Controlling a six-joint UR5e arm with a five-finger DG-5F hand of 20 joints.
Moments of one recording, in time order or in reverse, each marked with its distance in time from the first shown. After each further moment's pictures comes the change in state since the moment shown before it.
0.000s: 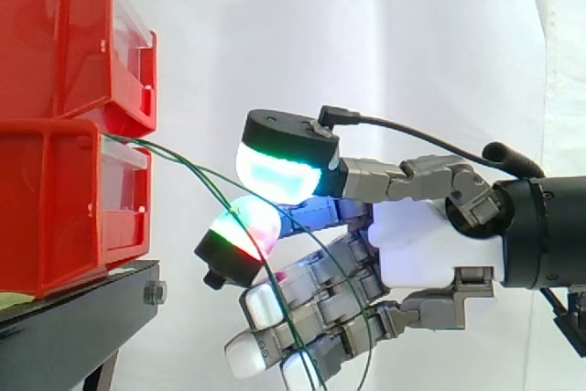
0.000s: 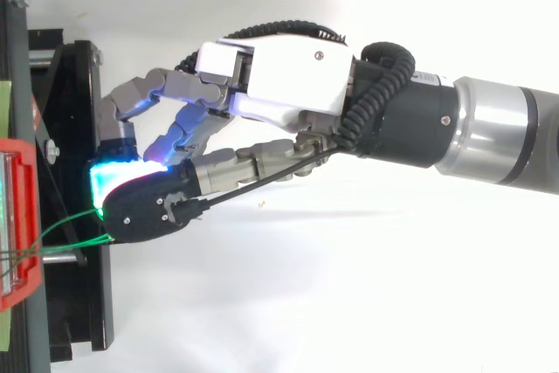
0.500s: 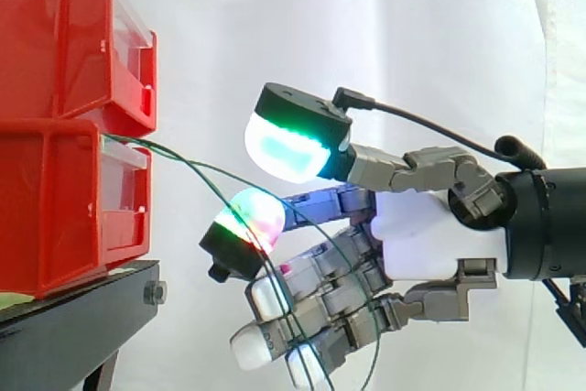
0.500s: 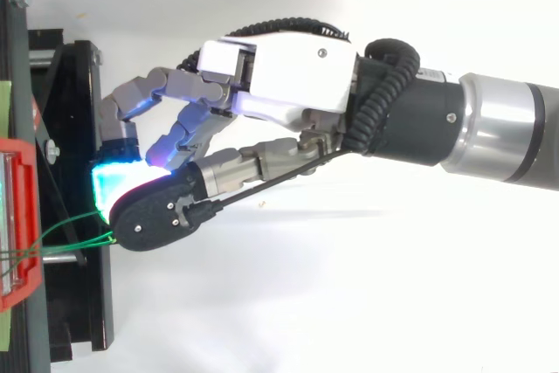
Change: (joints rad) arm -0.002 0.010 0.000 -0.017 -0.010 -0.002
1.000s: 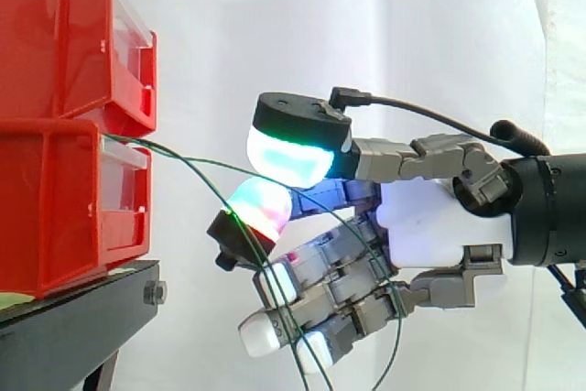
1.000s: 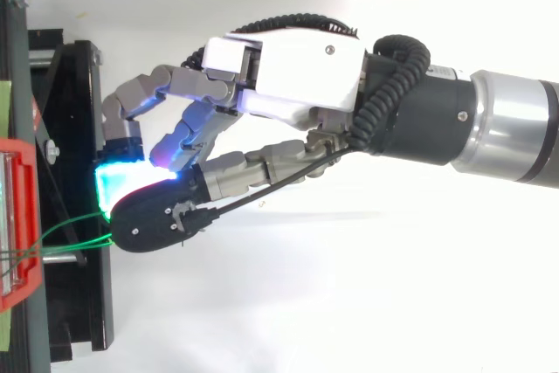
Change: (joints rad) arm 0.000 0.015 0.000 -0.025 0.000 -0.005
